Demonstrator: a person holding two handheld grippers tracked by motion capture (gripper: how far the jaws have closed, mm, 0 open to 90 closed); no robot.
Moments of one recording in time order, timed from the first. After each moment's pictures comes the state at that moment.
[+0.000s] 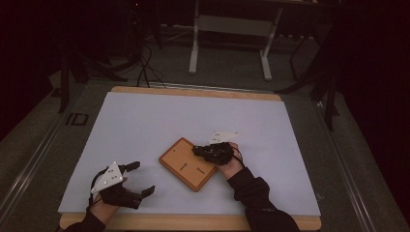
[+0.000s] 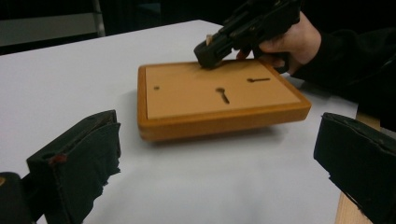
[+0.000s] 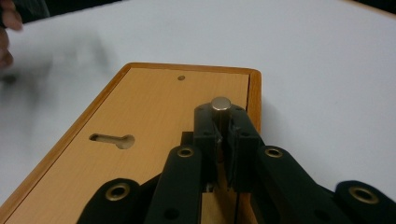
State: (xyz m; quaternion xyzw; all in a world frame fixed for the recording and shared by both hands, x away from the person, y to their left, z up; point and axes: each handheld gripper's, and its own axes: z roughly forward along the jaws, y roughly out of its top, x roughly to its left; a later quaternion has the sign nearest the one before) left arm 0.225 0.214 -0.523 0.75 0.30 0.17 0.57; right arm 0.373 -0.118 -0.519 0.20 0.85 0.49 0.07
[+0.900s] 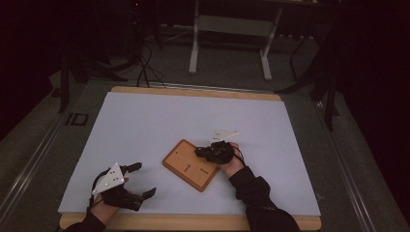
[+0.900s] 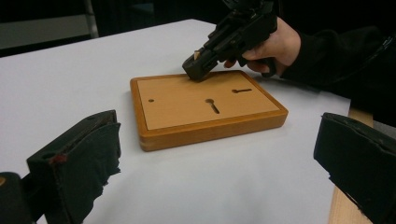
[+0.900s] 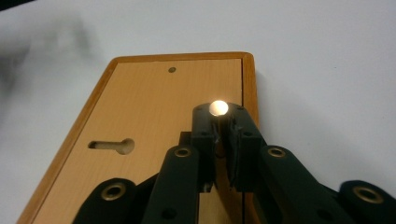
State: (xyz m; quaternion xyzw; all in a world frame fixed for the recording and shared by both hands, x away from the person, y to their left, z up) left arm 0.223 0.211 -0.523 0.75 0.28 0.18 0.57; right arm 0.386 -0.124 -0.535 0.23 0.85 0.46 0.04
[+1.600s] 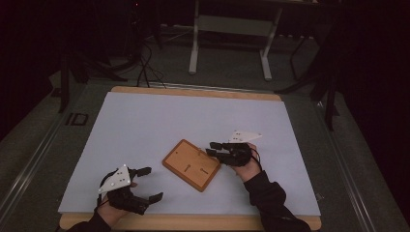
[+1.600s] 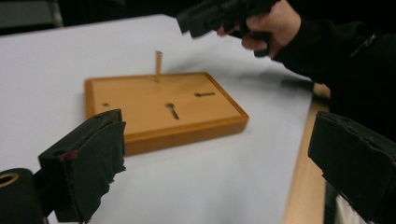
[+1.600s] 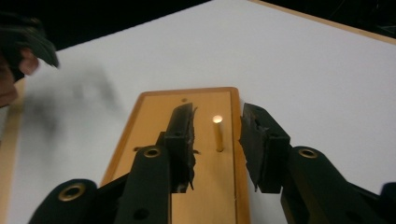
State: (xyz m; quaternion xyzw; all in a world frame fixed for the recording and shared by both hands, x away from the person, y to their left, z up) left arm 0.219 0.191 -0.518 0.77 0.26 0.10 0.57; right arm 0.355 -0.170 -0.492 0.24 0.82 0.52 0.06
